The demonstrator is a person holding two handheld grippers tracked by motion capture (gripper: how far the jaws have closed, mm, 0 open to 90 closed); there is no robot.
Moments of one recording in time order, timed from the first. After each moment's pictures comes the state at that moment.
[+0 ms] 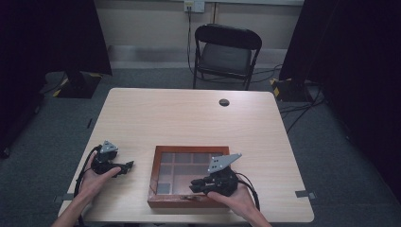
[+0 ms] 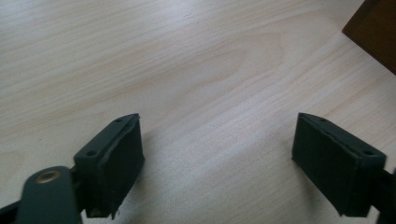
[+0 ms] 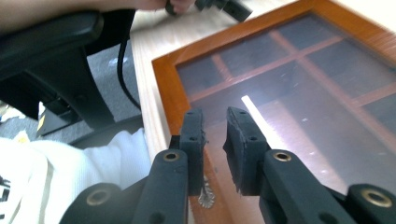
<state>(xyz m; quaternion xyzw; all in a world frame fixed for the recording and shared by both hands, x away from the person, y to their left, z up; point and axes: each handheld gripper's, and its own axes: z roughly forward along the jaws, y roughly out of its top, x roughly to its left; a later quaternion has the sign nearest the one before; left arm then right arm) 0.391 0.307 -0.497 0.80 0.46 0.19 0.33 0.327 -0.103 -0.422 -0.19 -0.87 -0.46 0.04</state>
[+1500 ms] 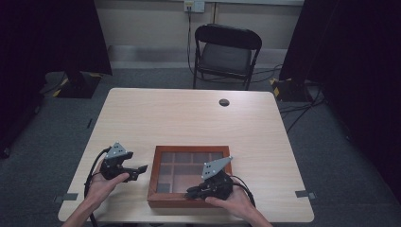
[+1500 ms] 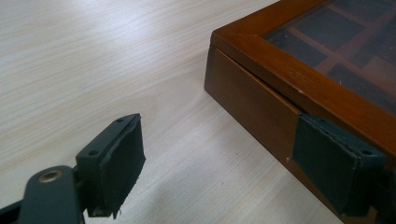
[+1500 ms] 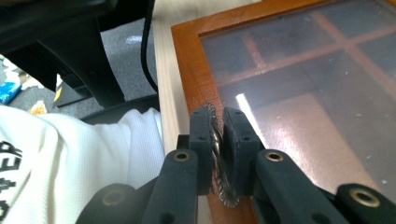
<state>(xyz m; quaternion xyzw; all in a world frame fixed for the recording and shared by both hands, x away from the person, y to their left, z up) 0.361 0.263 -0.460 0.81 0.39 0.16 0.41 0.324 -0.091 -0.429 -0.13 -0.89 -0.44 0.06</state>
